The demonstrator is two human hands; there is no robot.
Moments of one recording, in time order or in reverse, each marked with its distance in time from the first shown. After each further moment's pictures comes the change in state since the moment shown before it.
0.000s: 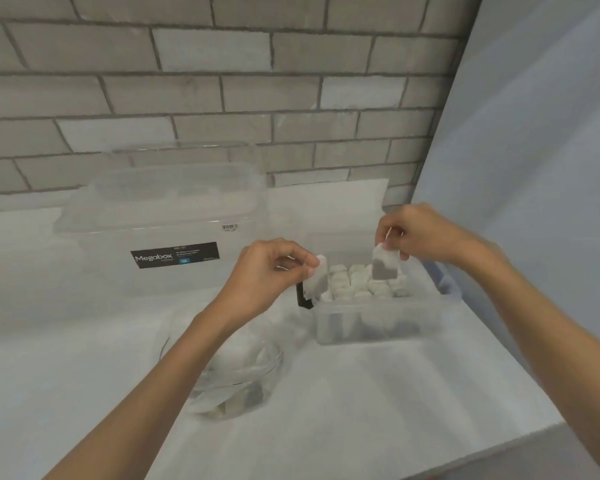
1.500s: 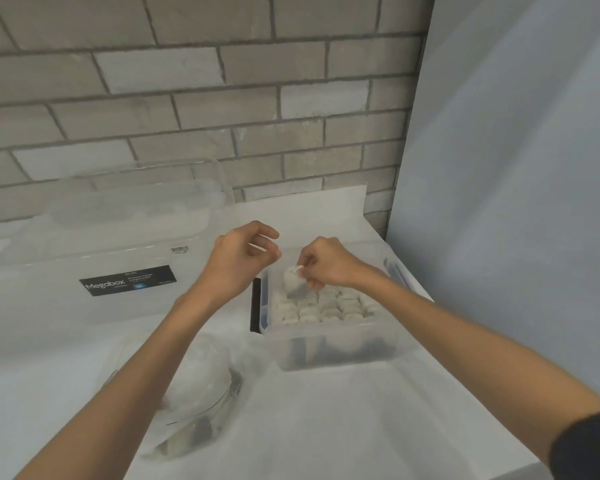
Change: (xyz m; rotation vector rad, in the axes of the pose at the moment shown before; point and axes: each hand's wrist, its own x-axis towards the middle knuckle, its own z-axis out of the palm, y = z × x) left_hand 0.072 0.008 0.039 0.319 0.126 -0.025; right_hand 0.065 0.020 0.074 0.427 -0.090 -0.013
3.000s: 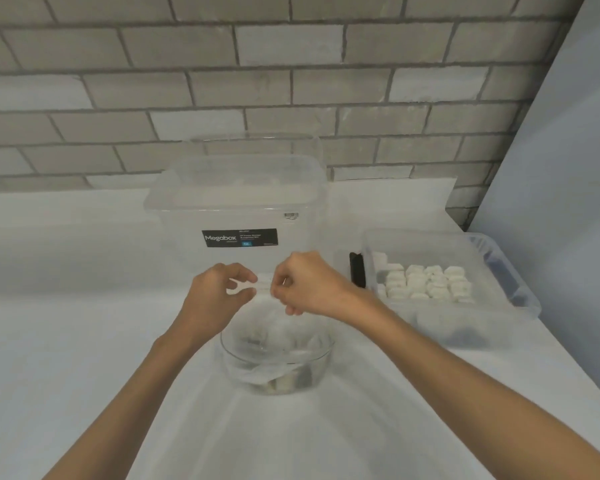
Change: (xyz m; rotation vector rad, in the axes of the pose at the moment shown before) left_hand -0.124 -0.125 -0.109 0.161 0.086 -0.265; right_hand -0.043 -0.164 0.128 -0.087 -0.211 -0.138
